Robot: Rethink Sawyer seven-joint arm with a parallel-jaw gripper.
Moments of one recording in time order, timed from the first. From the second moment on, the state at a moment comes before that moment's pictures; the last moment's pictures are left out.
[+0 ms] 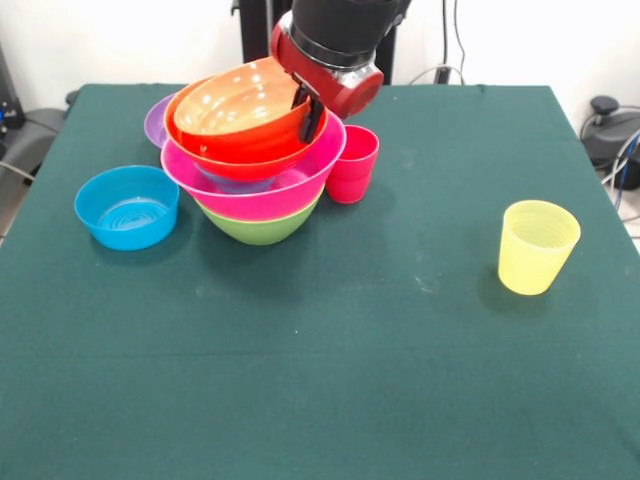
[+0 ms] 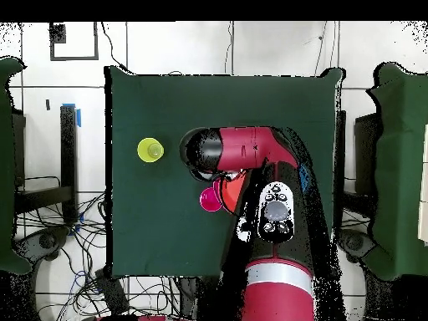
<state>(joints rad) -0.17 -0.59 -0.05 1.41 -0.30 0.89 2.54</state>
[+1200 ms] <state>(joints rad) -0.17 -0.59 -0.05 1.41 -0.30 0.89 2.54</state>
